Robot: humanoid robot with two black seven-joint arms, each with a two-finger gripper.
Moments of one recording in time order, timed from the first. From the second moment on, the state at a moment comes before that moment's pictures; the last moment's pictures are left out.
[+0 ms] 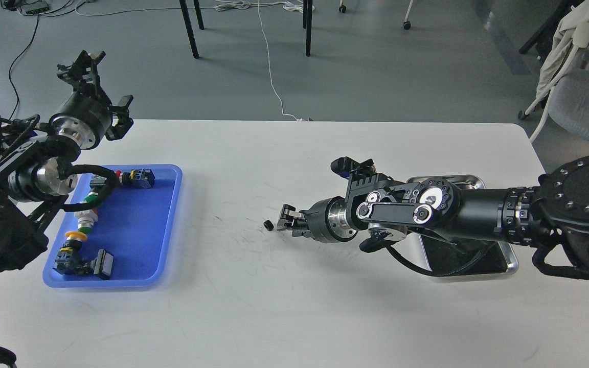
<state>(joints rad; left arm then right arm) -0.72 0.44 -0.85 -0.82 0.23 -0.03 -0.17 1.29 0.00 -0.46 0.95 -0.24 0.14 -0.09</state>
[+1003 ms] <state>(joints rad) -0.72 0.44 -0.80 -0.83 0.40 -0.04 -0.17 1.03 -0.22 0.63 0.69 -0.13 0.21 -0.08</state>
